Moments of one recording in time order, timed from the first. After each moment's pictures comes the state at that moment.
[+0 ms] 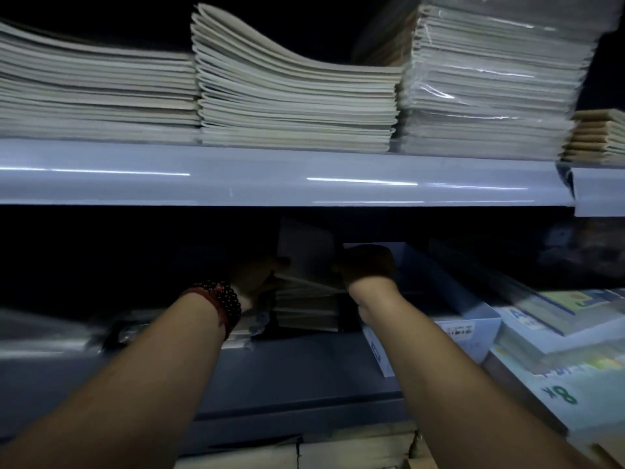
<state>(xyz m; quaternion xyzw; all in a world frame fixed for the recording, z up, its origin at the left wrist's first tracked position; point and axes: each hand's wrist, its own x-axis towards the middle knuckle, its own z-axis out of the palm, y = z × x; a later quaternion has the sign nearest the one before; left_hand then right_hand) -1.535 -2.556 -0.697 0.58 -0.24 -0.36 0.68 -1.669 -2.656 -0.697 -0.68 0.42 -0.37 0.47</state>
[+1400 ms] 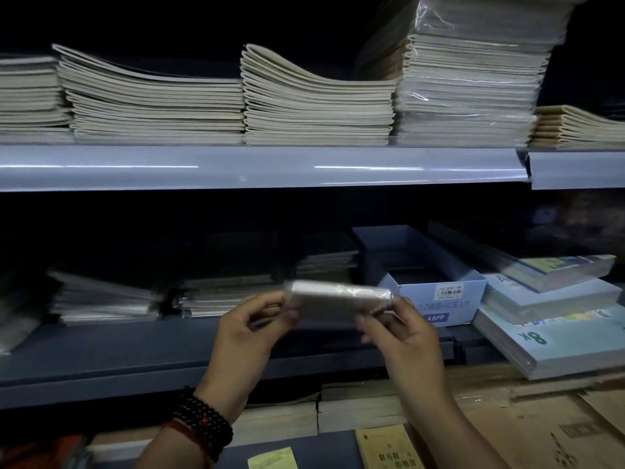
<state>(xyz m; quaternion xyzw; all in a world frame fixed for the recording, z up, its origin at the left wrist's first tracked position) -1.615 -2.402 -0.746 0.60 -0.37 -0.20 0.68 -1.778 -2.520 -0.757 -0.64 0.24 -0.48 0.54</state>
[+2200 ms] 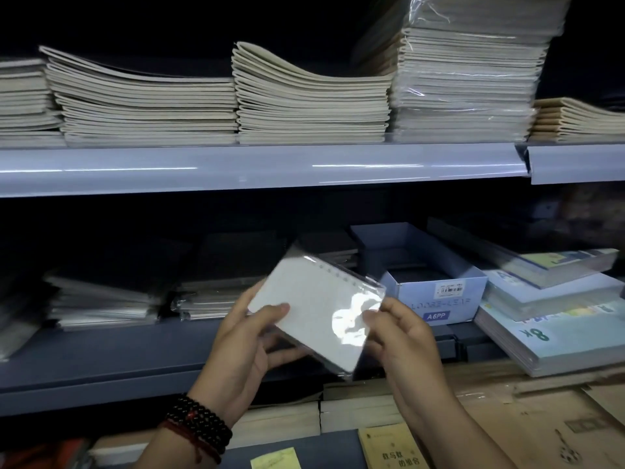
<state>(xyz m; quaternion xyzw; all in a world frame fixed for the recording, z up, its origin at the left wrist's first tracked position) -1.616 -2.407 -0.744 0.46 -0.22 -0.38 0.77 -1.774 -2.522 -0.756 -0.55 0.26 -0.42 0.68</state>
